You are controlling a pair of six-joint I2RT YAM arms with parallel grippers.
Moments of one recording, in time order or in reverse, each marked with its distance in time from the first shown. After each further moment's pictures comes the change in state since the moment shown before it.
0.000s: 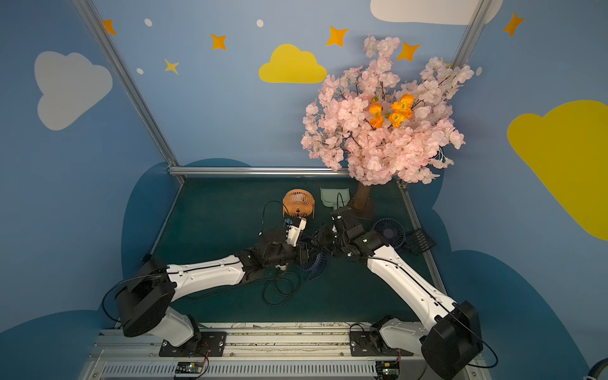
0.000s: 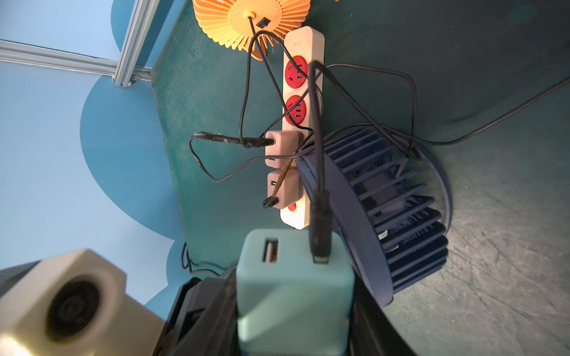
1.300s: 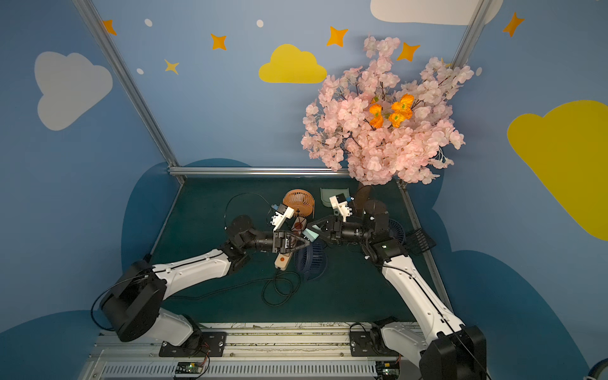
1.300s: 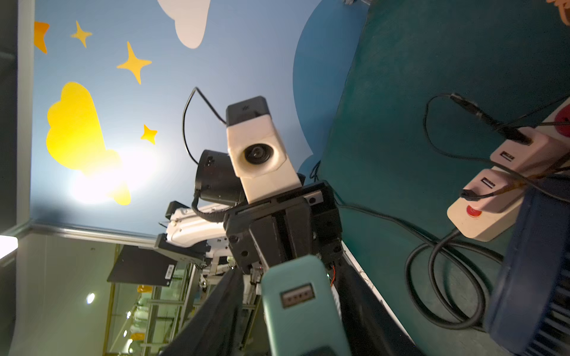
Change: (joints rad) left arm 0.219 -0.050 -0.072 0.505 0.733 -0.347; right arm -0.258 -0.116 -0.135 0.542 -0.850 -0.080
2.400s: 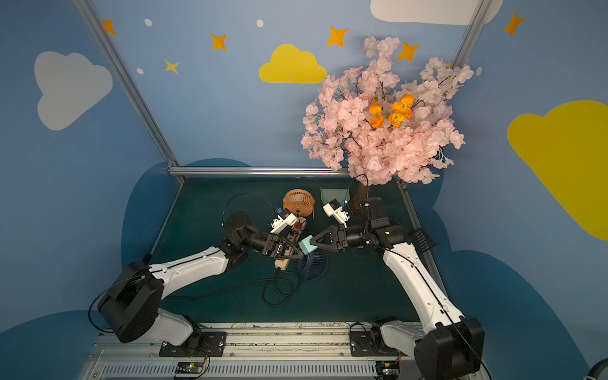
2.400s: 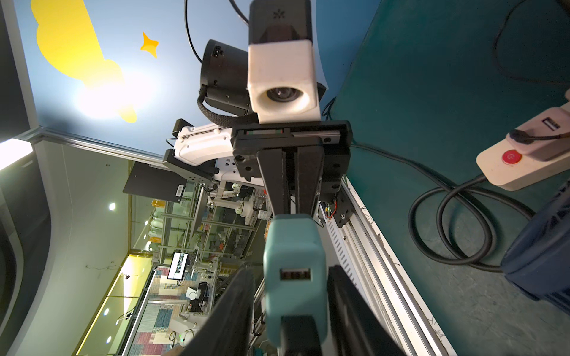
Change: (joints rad) left arm 0.035 -0.028 0.021 -0.074 0.313 -0.082; right arm -0.031 0.085 0.188 -0.610 -0.257 -0.554
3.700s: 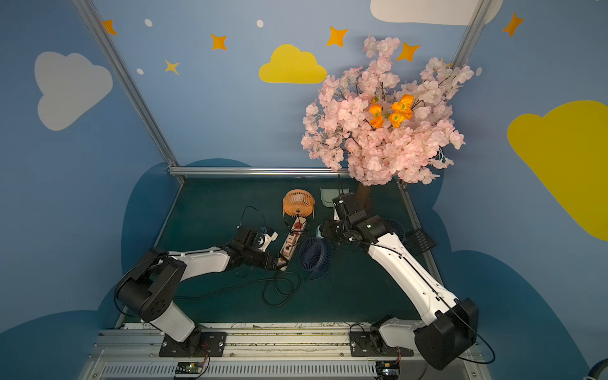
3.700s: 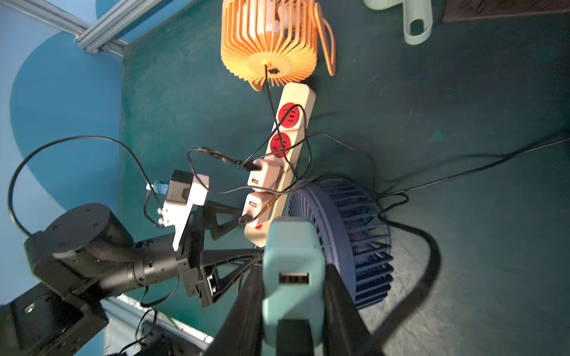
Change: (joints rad) left arm 0.124 0.158 -0.111 -0.722 -0.695 0.824; right arm 0.257 0.122 0.193 -0.149 1.254 0.282
